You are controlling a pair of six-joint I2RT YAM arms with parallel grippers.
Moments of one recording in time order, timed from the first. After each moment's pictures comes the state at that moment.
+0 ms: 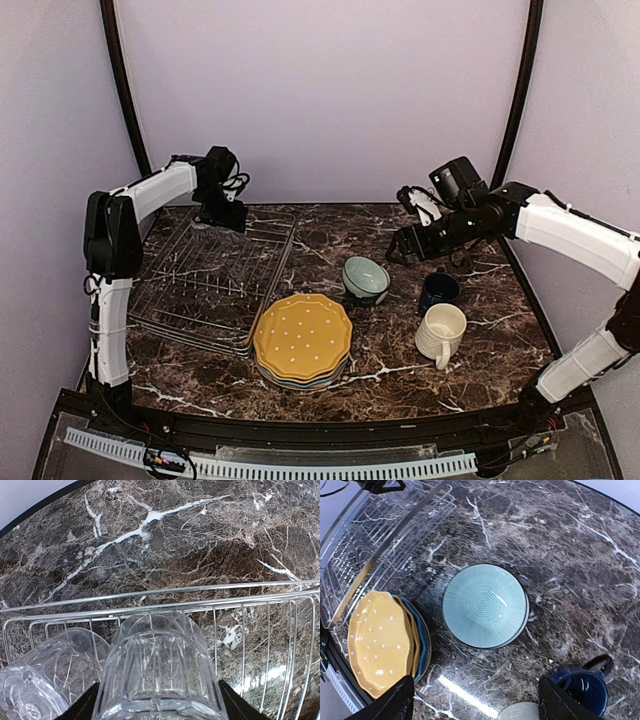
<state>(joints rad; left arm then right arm) -0.29 2.23 2.06 -0.97 -0.06 -0.01 0.62 1.43 1.27 -0.70 -0.18 0.19</state>
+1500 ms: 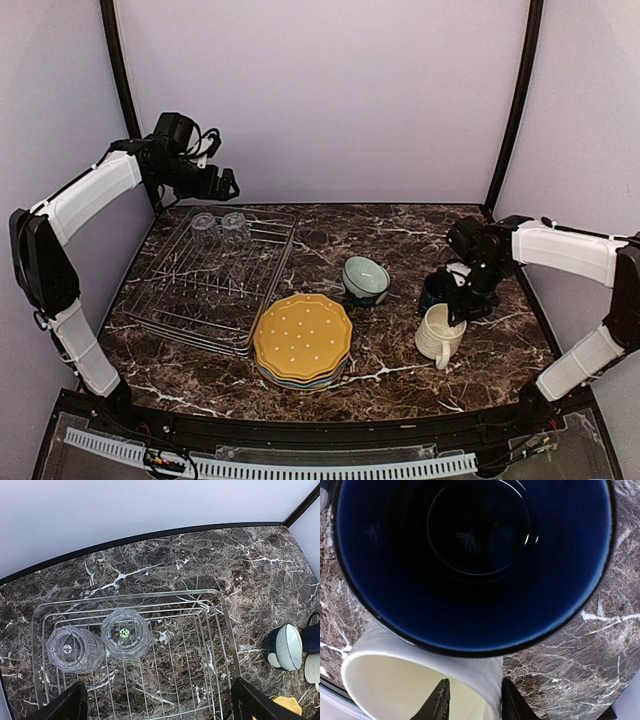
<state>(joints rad) -0.29 1.72 1.72 -0.78 0.12 -0.09 0.46 1.44 0.99 -1.04 -0.03 0.28</state>
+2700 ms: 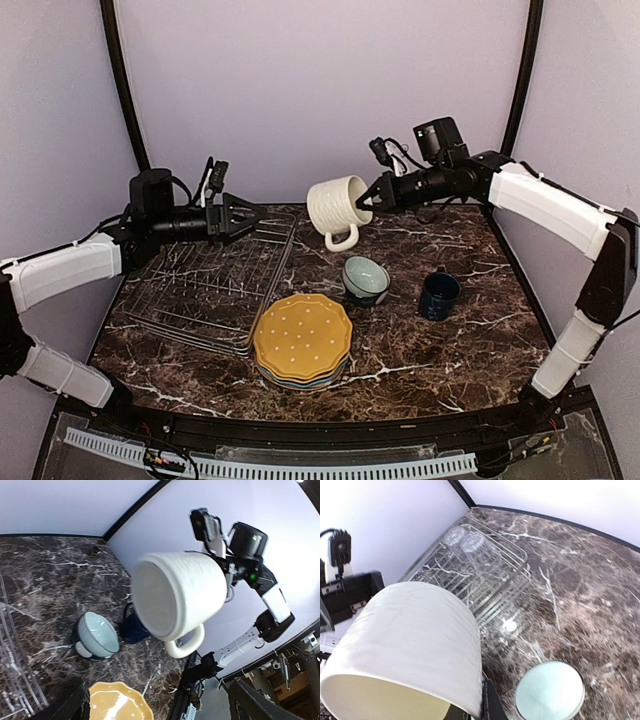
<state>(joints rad) -0.42 1.31 0.94 0.13 0.78 -0.67 0.59 1.63 1.57 -0.58 -0.46 0.29</state>
